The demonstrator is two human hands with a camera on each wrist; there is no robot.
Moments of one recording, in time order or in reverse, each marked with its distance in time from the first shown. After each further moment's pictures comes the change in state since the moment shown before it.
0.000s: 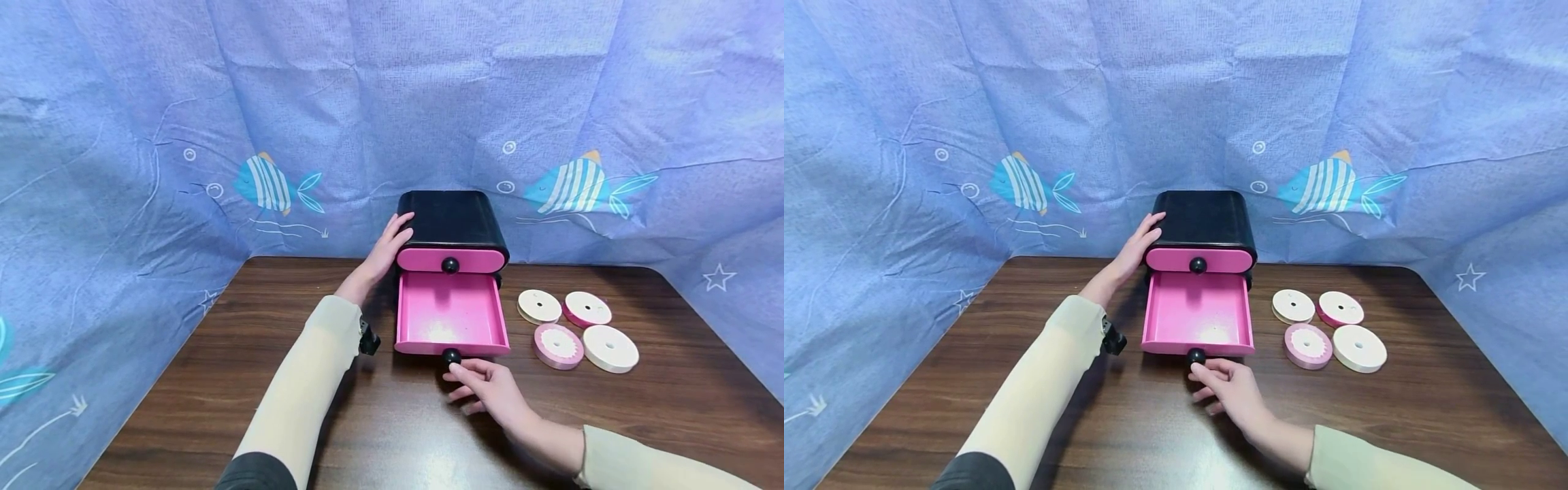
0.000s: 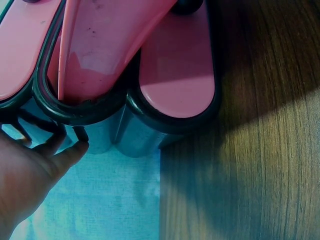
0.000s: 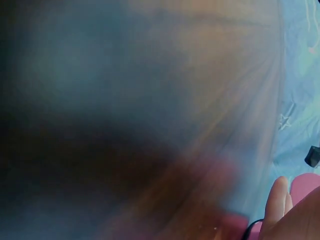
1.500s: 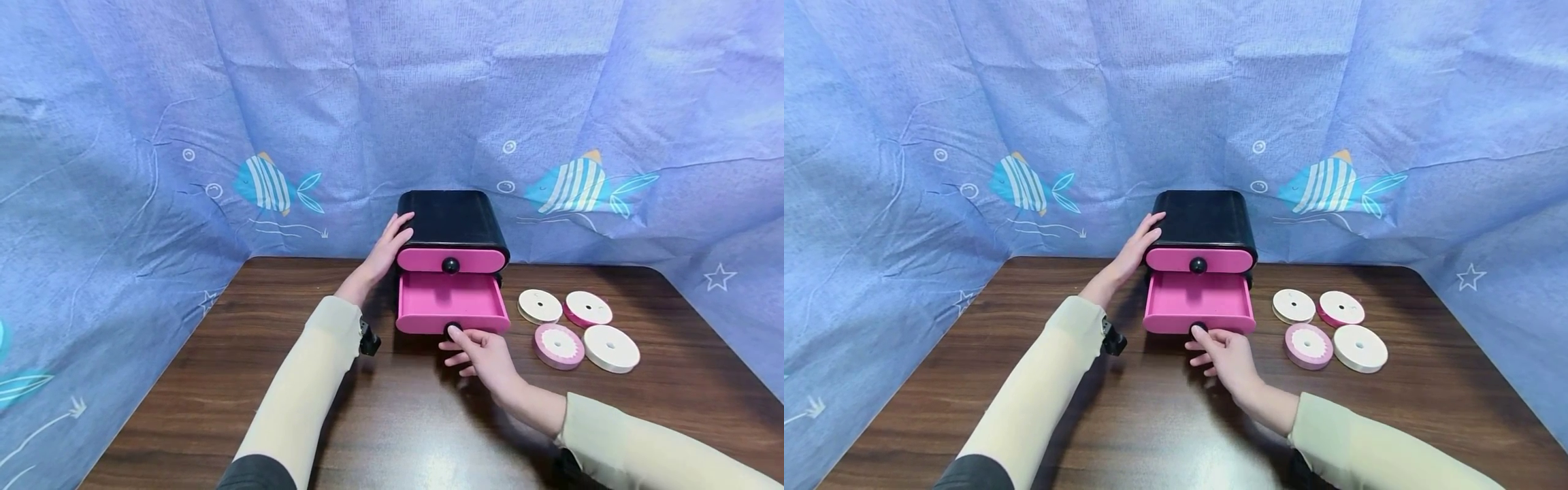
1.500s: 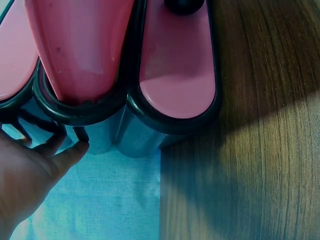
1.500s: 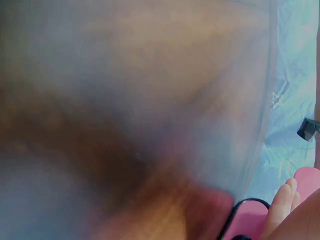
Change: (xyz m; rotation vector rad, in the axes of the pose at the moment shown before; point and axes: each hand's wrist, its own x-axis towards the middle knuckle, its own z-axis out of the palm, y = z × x) left_hand -0.001 0.001 0.000 0.009 -0.010 0.007; right_hand 0.035 -0.022 0.006 -0.027 0.164 -0.031
